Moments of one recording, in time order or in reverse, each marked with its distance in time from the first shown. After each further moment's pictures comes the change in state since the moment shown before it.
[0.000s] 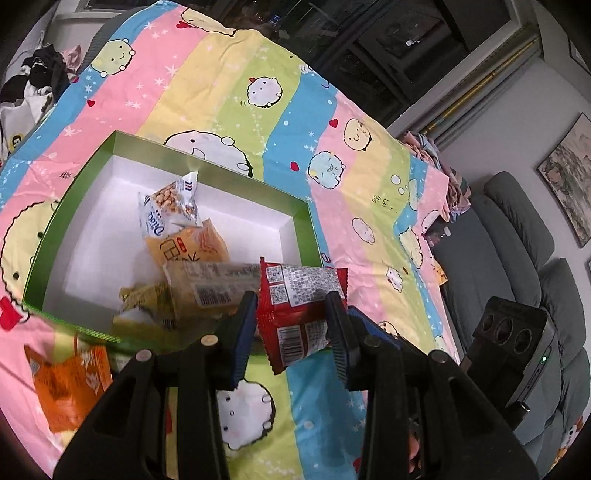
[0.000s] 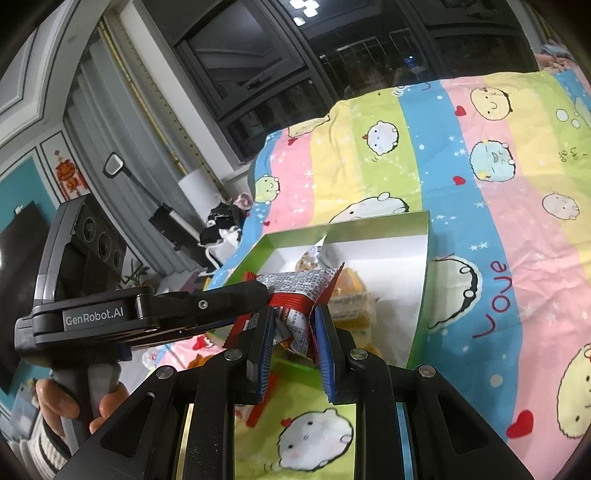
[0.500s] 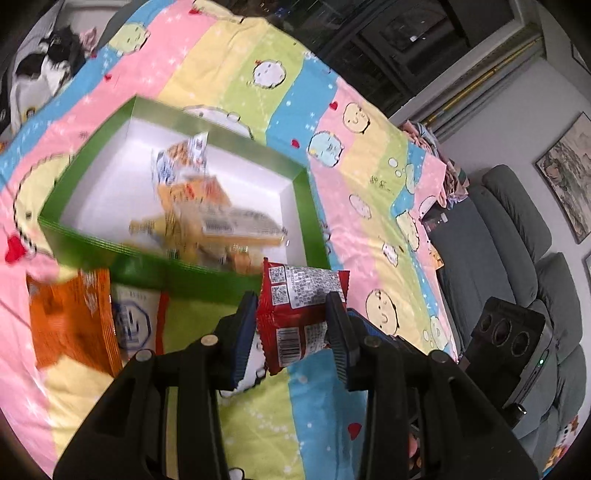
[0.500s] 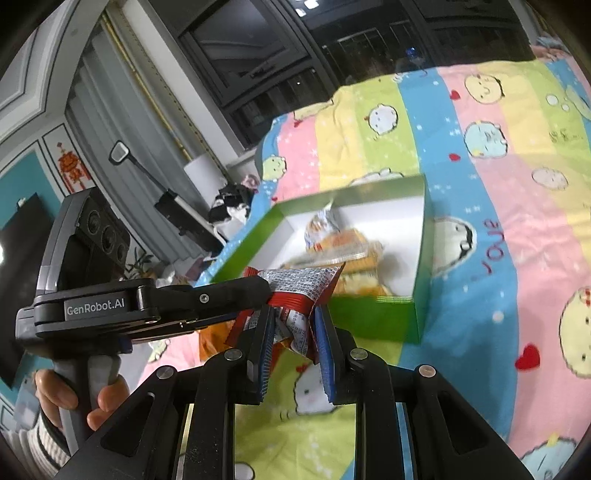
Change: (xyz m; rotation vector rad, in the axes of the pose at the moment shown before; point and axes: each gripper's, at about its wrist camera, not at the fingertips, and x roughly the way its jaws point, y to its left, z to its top) left arm -0.020 -0.006 -0.043 -0.014 0.026 0.000; right arm -0.027 0.016 -0.037 -0.001 0.033 0.006
